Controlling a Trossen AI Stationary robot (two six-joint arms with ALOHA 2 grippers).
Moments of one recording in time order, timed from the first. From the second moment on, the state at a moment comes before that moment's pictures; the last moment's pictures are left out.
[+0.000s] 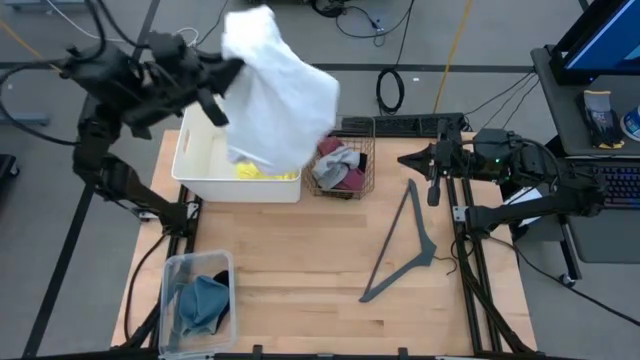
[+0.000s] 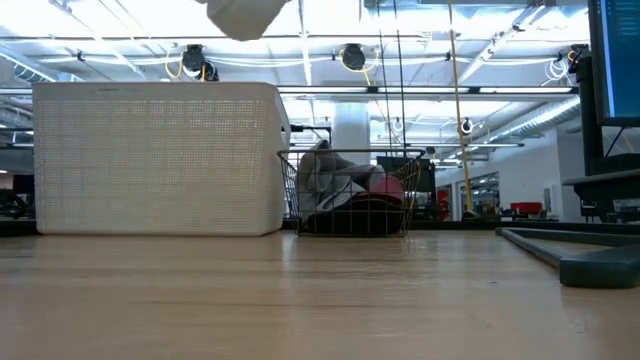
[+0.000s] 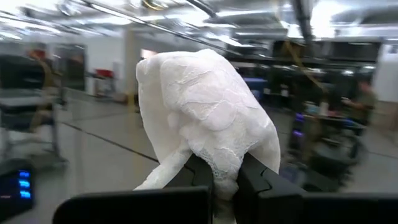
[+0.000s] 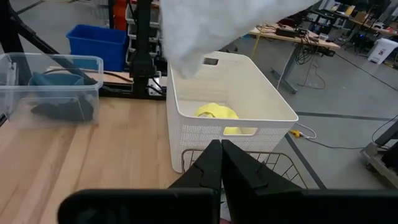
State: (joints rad) left arm 0.08 1.46 2.35 -0.68 -0.42 -0.02; right arm -0.06 0.89 1.25 -0.62 0.18 -0.14
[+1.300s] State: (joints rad) left arm 0.41 1.57 2.35 -1.46 -0.85 -0.06; right arm -0.06 0.89 1.25 -0.62 0.18 -0.14
